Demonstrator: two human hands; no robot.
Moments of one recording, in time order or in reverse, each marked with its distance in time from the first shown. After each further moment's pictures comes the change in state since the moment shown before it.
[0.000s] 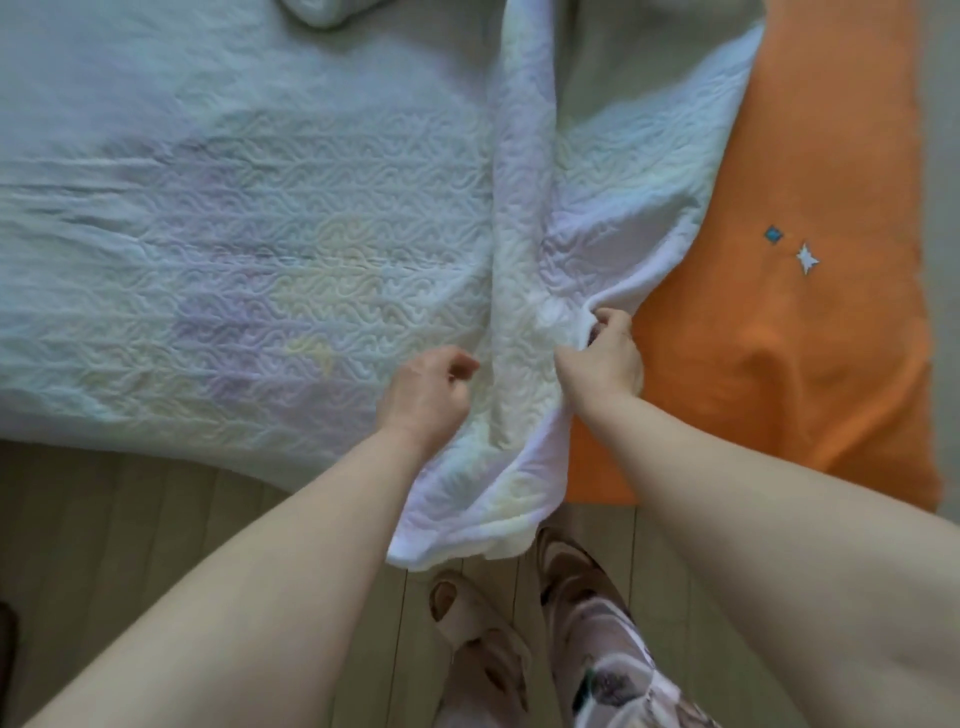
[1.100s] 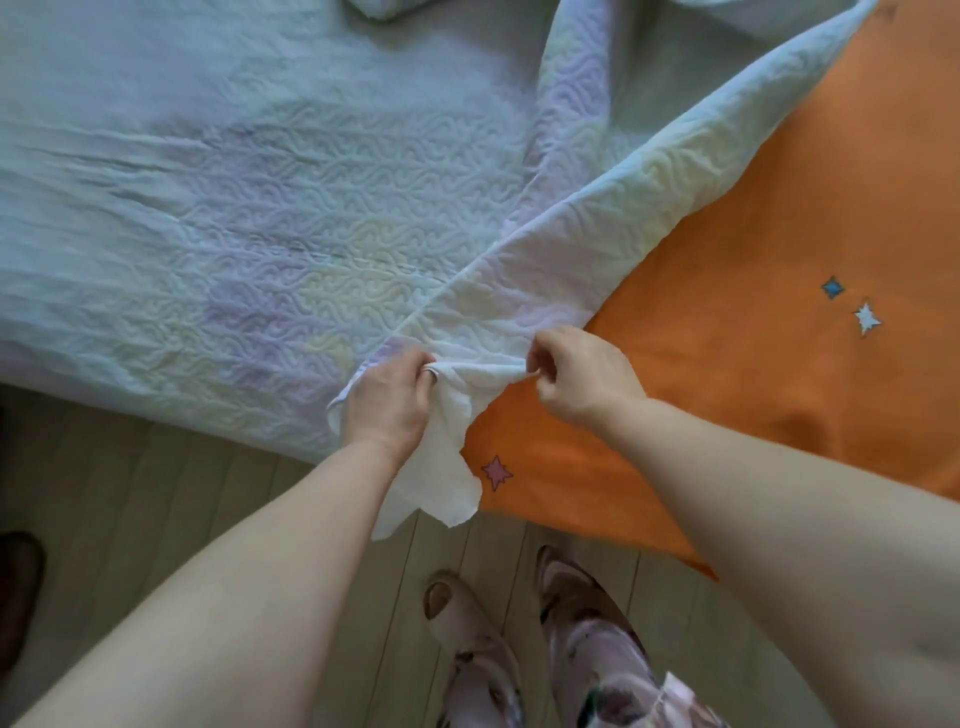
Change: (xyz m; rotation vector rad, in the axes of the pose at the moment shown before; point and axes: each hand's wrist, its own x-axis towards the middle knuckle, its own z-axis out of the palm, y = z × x) left_hand 0.012 -0.021 -0.025 0.175 0.172 -0.114; right_hand 0.037 -0.023 0.007 -0.498 -0.319 -0.742
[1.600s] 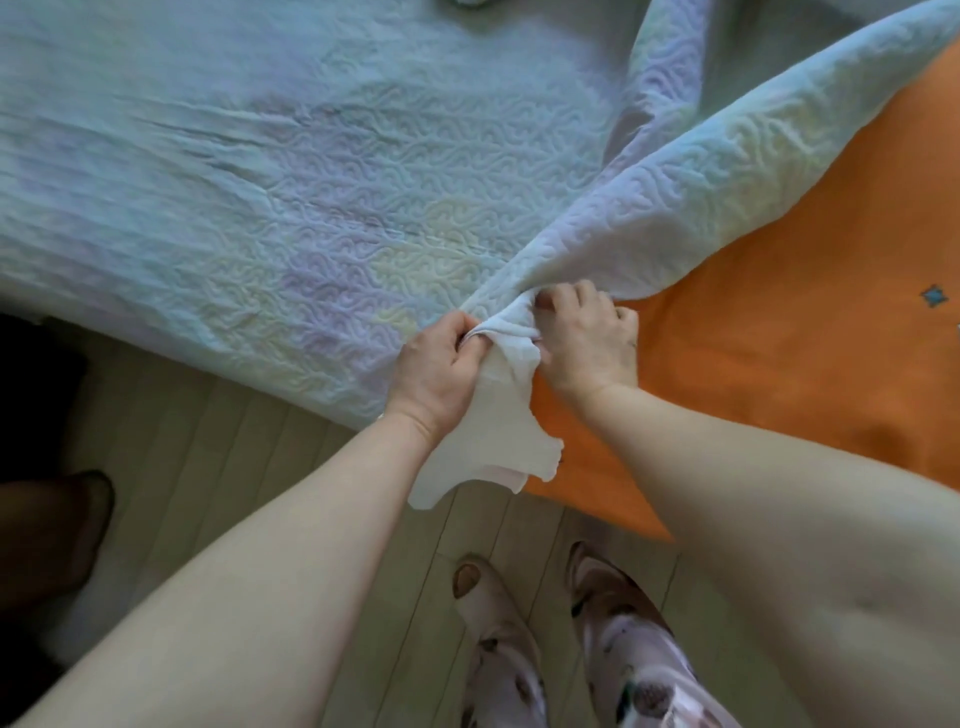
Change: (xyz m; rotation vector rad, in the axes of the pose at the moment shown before) left_hand -0.021 -0.001 -0.036 -0.319 0.072 -0.028; right_hand 0.017 -0.059 0.034 -0.125 0.231 0.016
